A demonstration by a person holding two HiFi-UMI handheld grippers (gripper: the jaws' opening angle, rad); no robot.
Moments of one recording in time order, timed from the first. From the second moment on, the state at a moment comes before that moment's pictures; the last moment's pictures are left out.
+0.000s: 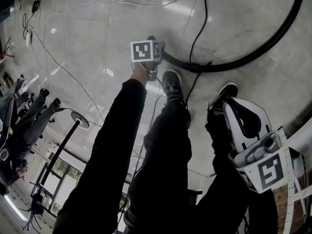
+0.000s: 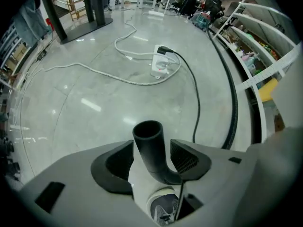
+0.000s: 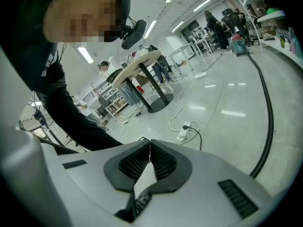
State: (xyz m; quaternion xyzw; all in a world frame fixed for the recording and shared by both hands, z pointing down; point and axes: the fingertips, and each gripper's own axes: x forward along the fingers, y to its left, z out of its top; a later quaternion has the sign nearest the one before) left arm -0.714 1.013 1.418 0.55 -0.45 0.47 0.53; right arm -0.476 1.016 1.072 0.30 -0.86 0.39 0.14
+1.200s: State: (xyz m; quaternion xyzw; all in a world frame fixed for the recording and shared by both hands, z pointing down) left arm -0.591 1.055 0.916 0.70 -0.47 0.50 0.20; right arm -0.455 1.105 0.912 0.29 -0.82 0.42 0.27
